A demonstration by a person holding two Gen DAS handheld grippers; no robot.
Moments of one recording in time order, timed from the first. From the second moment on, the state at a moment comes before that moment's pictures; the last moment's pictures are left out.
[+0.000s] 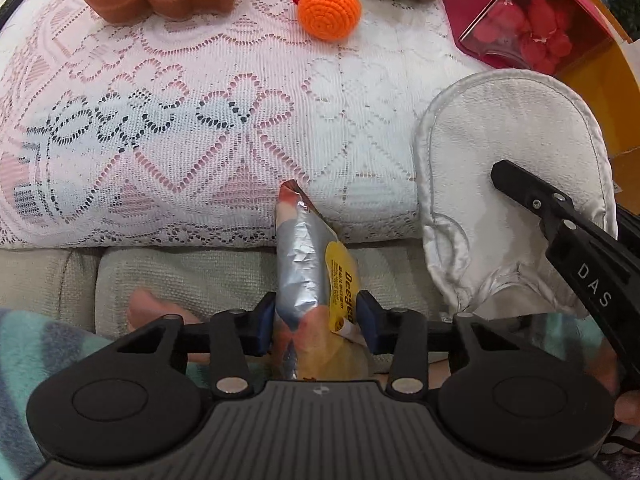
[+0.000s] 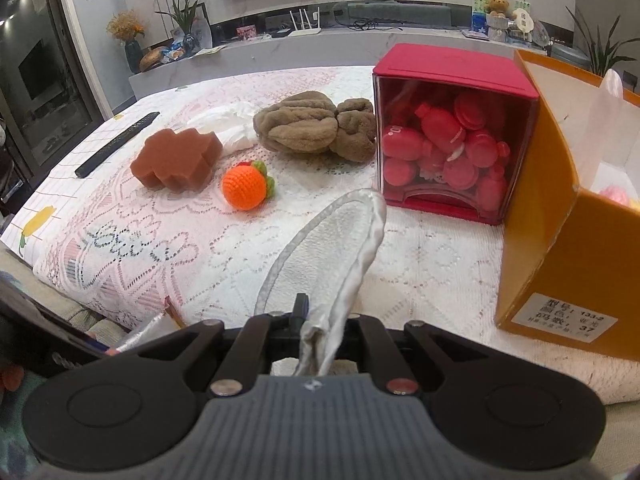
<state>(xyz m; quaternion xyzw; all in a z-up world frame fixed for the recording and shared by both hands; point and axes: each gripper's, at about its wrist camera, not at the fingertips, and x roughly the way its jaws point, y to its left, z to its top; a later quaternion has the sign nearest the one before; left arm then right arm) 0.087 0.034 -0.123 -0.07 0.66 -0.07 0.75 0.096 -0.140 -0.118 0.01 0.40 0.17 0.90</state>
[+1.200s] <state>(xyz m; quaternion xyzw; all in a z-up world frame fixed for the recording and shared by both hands) 0.065 -0.011 0.012 -0.09 0.44 -0.15 0.88 0.057 -0.192 -0.041 0.04 0.32 0.14 0.94</state>
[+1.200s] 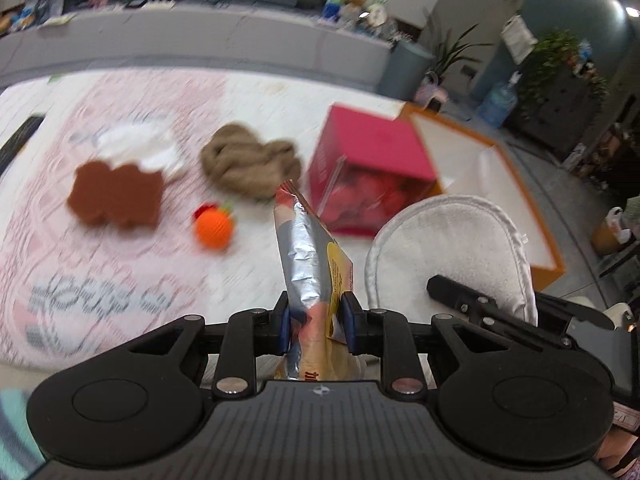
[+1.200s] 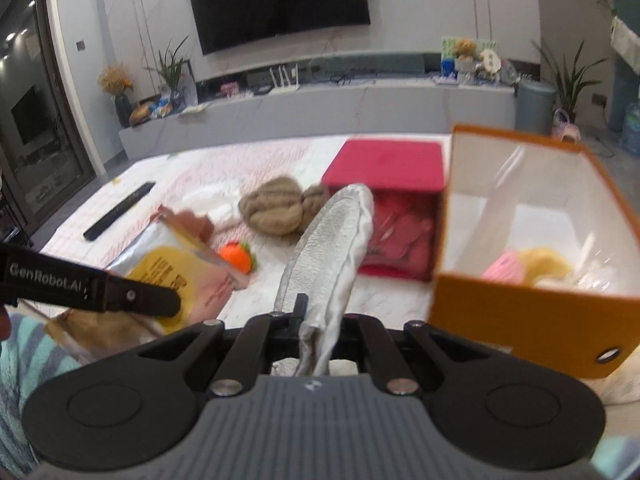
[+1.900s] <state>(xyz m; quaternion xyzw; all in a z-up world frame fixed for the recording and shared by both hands) 0.131 -0.114 0.051 -0.04 0.40 -0.22 0.89 0.143 -0.302 0.013 0.06 0.30 0.08 0.95</state>
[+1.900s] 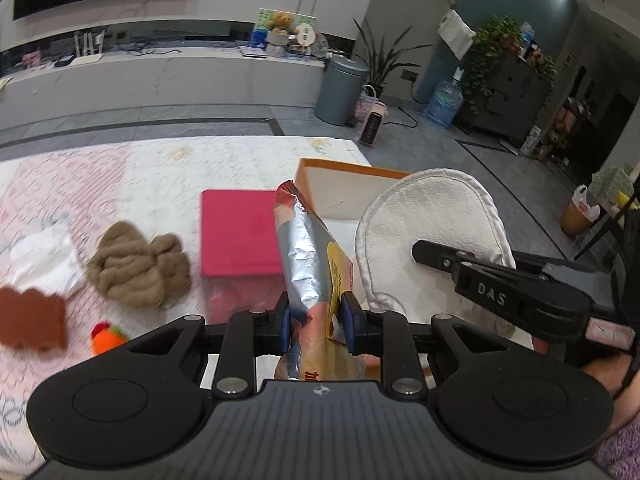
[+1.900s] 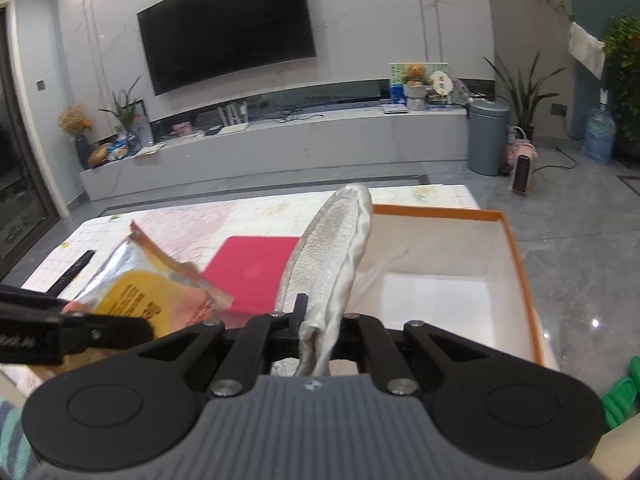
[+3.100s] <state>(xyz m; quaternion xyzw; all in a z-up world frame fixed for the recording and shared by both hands) 0.253 -0.264 -0.039 0.10 0.51 -0.23 0.82 0.263 -0.392 -0.073 -0.07 0.44 -0.01 0.90</state>
